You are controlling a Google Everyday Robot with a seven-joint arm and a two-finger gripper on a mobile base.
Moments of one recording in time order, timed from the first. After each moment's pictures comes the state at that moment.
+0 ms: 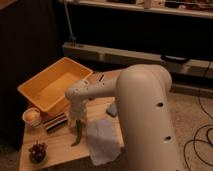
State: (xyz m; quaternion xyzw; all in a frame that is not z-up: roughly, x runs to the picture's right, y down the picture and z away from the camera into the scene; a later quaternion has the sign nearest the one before) arm -0.170 0.195 0.834 -0.37 0.18 0.57 0.71
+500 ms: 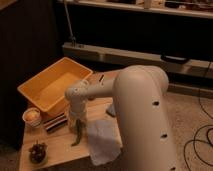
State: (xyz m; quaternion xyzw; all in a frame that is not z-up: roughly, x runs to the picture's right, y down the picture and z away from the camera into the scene) arm -0.171 0.199 0.839 -0.38 0.19 0.57 0.71
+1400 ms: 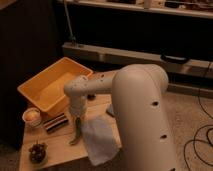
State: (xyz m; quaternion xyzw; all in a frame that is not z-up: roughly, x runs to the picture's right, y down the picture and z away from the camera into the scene) arm -0.166 0.169 0.823 -0.36 0.20 0.58 0.70
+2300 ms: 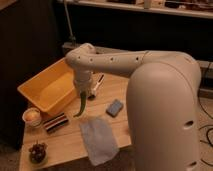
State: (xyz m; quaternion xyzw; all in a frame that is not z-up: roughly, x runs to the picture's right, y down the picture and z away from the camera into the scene) arm -0.113 0.016 0.764 -0.26 0.17 0.63 0.71
